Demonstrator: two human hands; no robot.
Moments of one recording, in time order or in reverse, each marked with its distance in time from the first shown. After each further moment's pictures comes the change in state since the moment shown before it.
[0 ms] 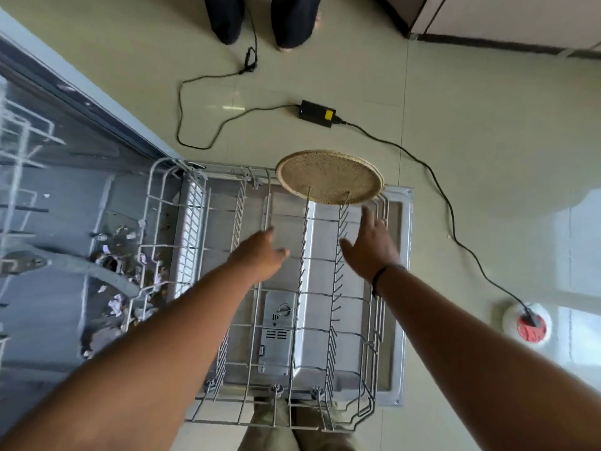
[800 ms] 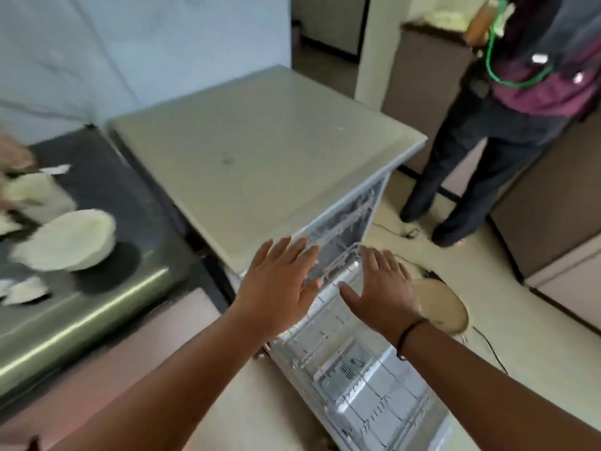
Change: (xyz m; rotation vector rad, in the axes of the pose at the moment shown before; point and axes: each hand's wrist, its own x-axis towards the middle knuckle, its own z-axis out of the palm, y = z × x) left_hand -0.567 -0.071 -0.052 0.136 1.016 -0.015; right_hand -0.405 -0.233 -0.114 -0.439 0.206 -0.967
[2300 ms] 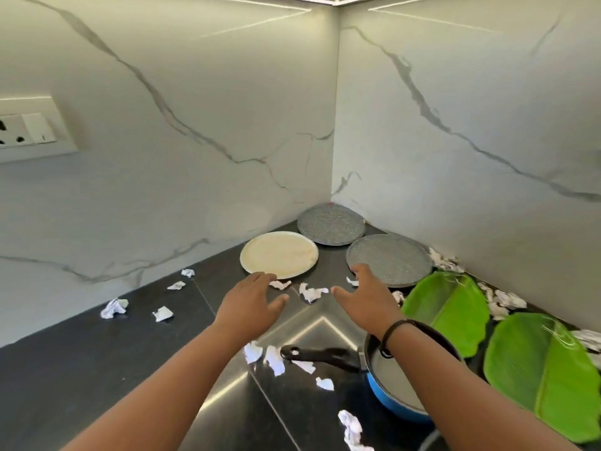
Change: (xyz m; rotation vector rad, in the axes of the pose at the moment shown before) left_hand -0.696 -0.388 -0.250 0.076 0.567 -1.841; right_hand -0.234 -0.912 0.078 0.398 -0.740 -1.343
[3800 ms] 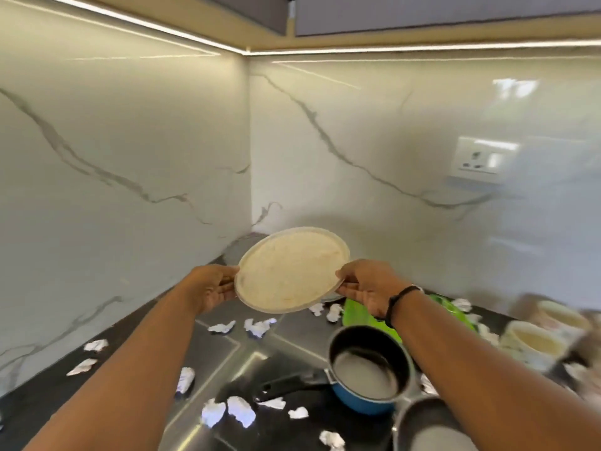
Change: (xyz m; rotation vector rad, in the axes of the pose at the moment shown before) left_hand 0.121 0.012 -0.041 -1.289 -0.383 -0.394; right_hand -0.019 -0.048 -0.080 1.043 0.328 0.459
